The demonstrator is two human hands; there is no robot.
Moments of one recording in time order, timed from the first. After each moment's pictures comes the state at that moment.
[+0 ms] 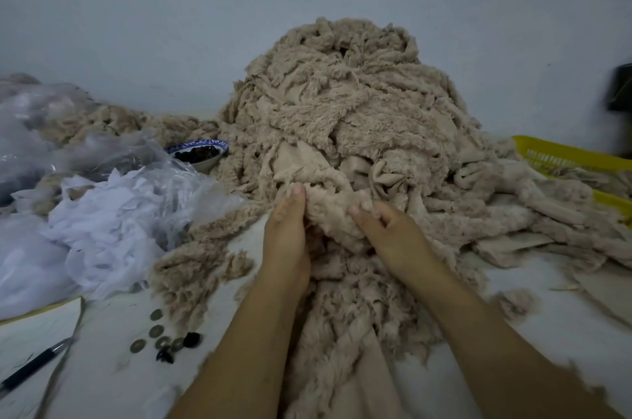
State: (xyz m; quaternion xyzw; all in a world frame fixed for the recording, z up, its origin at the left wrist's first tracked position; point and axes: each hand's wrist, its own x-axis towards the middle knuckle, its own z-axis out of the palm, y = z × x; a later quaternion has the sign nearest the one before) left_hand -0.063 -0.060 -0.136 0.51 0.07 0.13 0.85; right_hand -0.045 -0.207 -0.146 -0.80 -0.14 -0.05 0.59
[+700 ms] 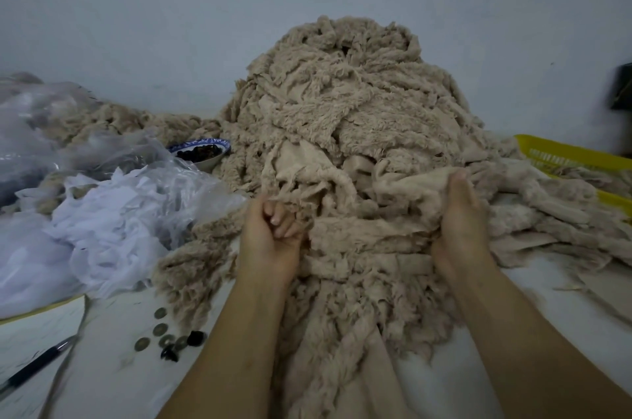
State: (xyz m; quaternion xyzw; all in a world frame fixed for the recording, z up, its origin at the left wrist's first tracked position) left_hand -0.058 -0.030 -0.135 0.28 0.08 0.09 0.95; right_hand -0.018 -0.239 -0.138 -0.50 0.10 -0.17 0.85
